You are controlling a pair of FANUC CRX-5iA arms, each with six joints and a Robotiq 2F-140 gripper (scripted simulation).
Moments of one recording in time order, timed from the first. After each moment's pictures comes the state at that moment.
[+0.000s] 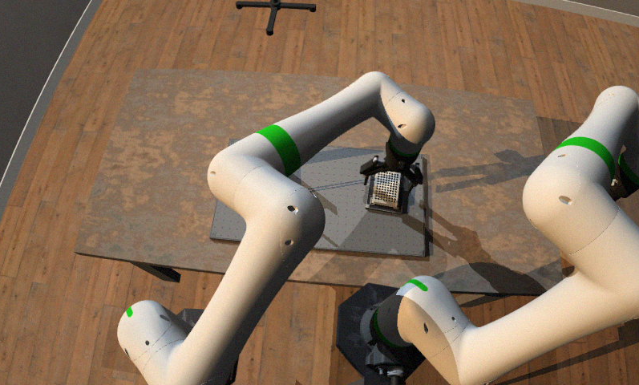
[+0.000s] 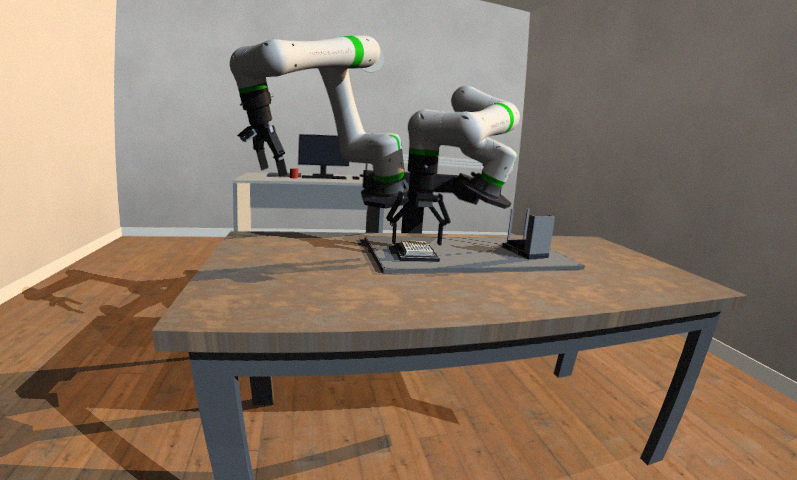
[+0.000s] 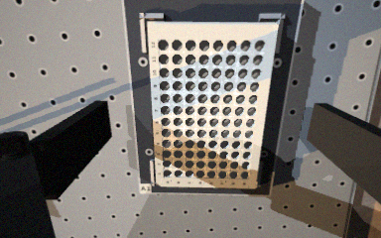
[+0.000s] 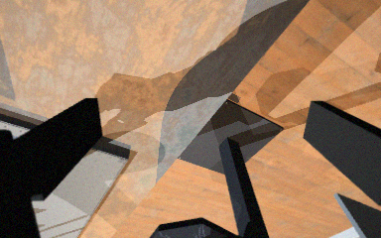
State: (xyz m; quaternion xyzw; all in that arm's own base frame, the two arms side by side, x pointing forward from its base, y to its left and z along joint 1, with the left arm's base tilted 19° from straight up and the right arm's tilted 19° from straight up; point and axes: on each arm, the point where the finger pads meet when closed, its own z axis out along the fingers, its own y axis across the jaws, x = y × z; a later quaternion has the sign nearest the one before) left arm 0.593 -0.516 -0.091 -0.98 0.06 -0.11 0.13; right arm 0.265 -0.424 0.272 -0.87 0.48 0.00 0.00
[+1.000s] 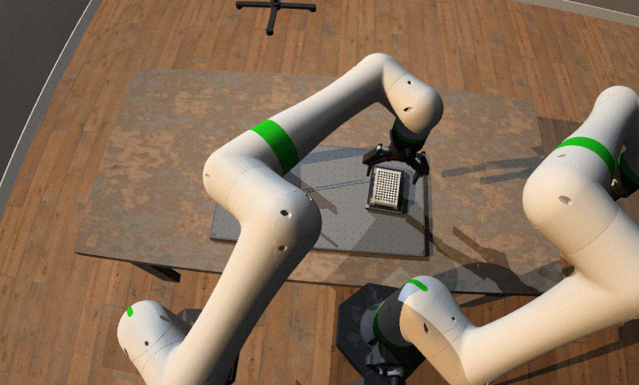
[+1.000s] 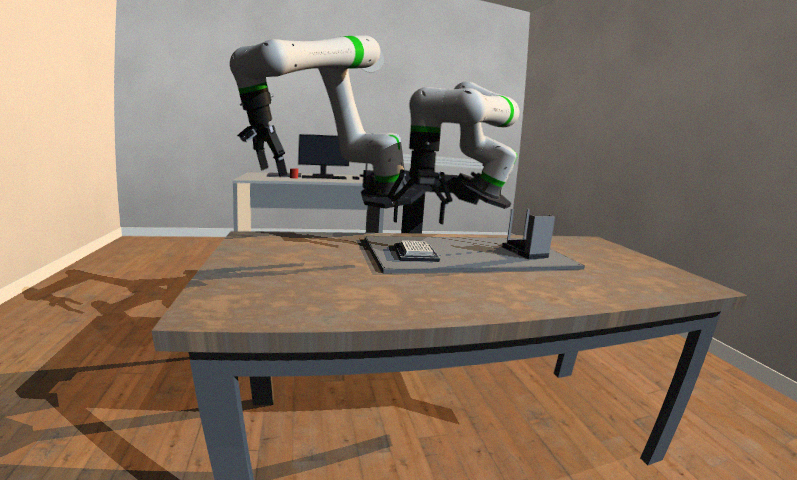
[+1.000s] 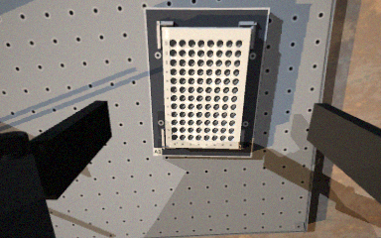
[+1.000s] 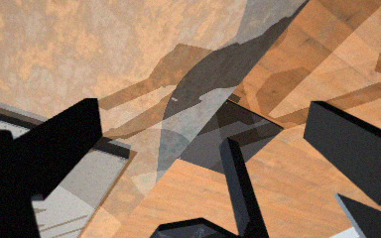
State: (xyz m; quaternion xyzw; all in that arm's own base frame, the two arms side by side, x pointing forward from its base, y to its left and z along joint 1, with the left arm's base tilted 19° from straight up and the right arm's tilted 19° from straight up) left arm 0.577 -0.532 -0.026 -0.98 0.07 -0.11 0.13; right arm 0.265 -0.424 0.272 -0.87 0.48 0.00 0.00
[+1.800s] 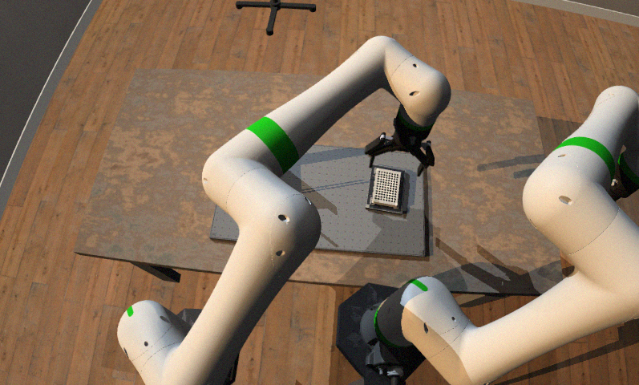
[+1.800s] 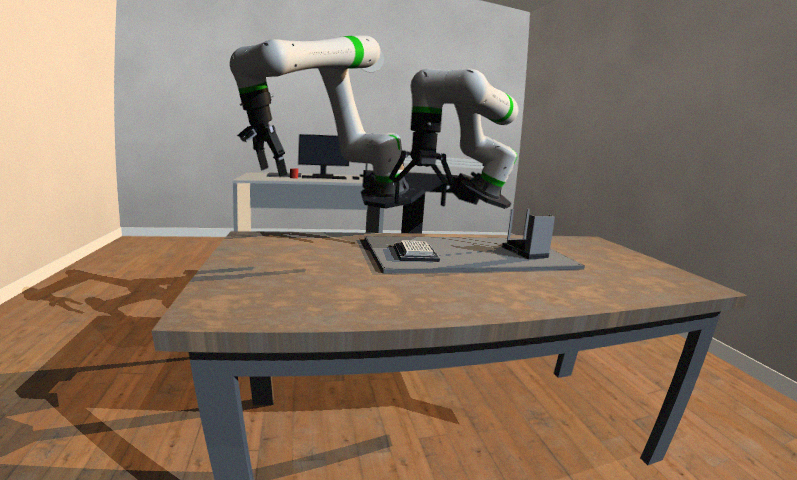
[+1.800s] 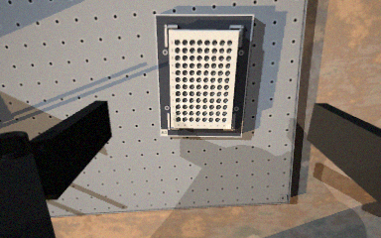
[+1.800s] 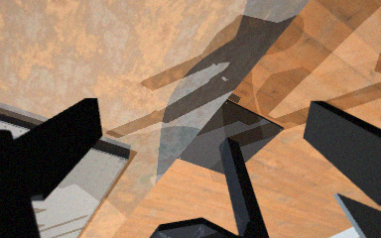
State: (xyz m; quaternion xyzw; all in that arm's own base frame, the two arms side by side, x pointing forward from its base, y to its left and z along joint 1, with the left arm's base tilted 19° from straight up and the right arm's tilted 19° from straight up) left arm 0.563 -0.546 0.028 -0.98 0.07 -0.11 0.13; right arm 0.265 -0.424 0.272 -0.87 0.48 0.00 0.00
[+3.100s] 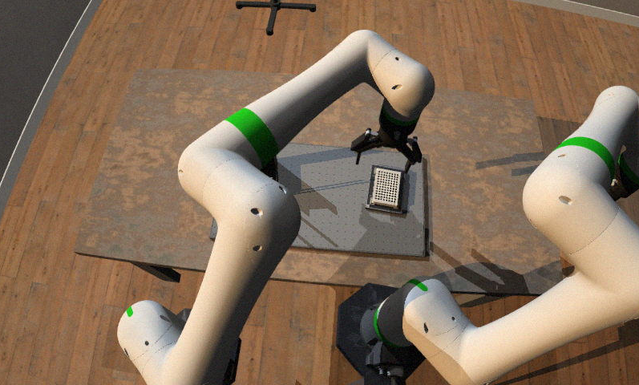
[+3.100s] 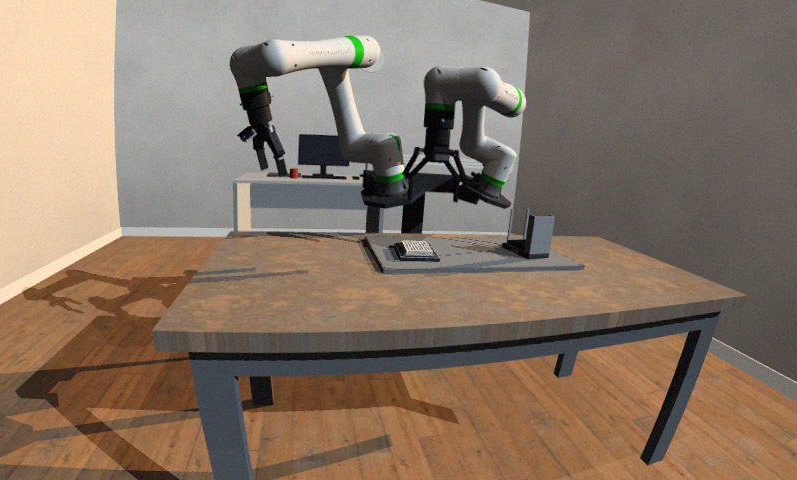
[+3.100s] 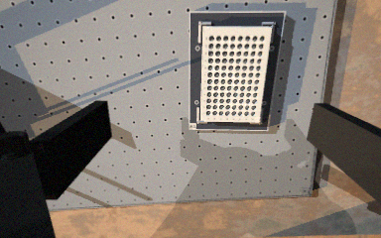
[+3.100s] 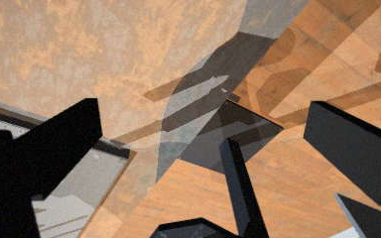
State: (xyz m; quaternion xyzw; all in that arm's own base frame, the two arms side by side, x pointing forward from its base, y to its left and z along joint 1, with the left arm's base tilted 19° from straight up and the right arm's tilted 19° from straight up) left arm 0.560 -0.509 0.052 -0.98 0.06 -0.11 0.13; right arm 0.265 -0.424 0.272 -0.87 0.48 0.00 0.00
